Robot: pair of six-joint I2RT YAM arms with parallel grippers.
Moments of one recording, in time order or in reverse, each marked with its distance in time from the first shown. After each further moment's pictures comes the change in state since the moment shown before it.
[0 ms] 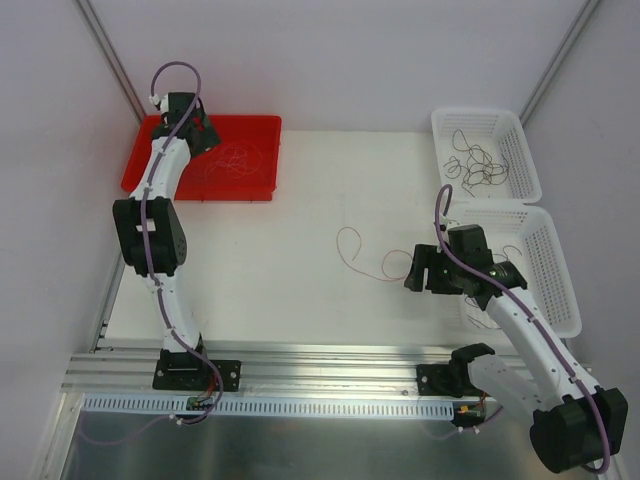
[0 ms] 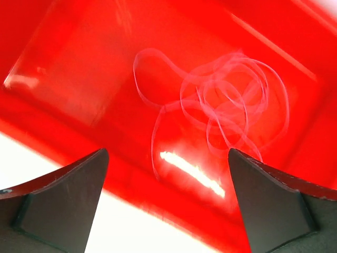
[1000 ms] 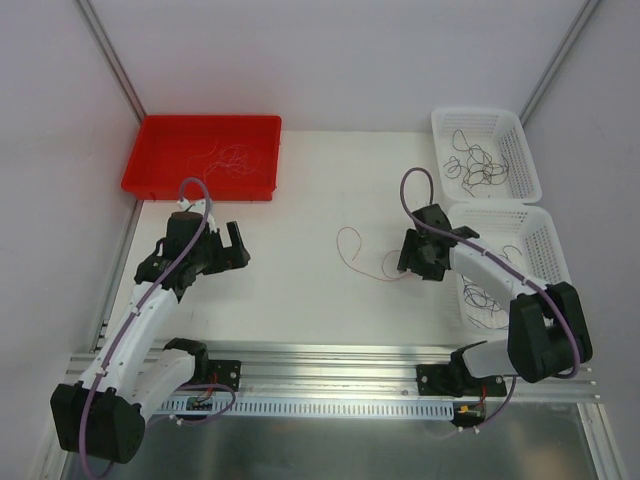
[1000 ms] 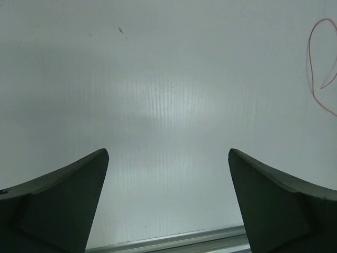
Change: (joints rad) left arm -0.211 -1.215 -1.231 -0.017 0.383 0.067; right arm 0.069 0.476 0.114 0.144 0.261 0.249
